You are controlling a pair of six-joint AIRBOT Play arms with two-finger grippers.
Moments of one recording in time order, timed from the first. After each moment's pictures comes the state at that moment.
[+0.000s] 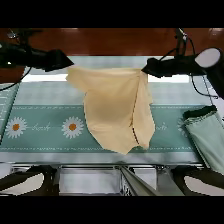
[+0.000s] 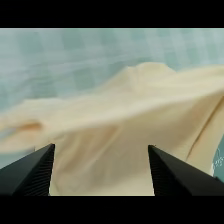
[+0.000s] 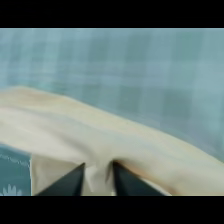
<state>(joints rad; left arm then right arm) -0.02 -1.32 1.39 0.90 -1.14 -1.32 0.13 -1.38 1.33 -0.92 0.91 1.52</state>
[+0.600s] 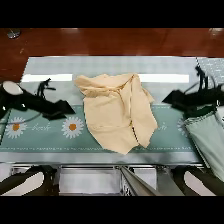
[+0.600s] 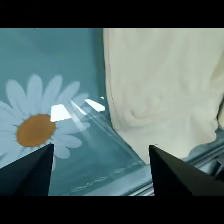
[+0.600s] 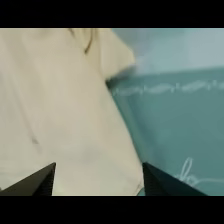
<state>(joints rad) 0.10 -1.21 0.76 0.88 -1.27 -1.31 -0.18 -1.02 0.79 -0.97 1.19 1.48</state>
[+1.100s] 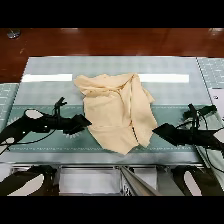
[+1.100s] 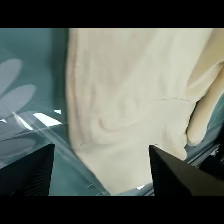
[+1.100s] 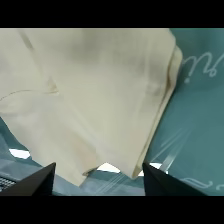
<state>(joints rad) -0.12 -1.18 0.45 0.51 -0.92 -1.20 -0.19 -0.59 0.32 -0.82 1.21 1.51</state>
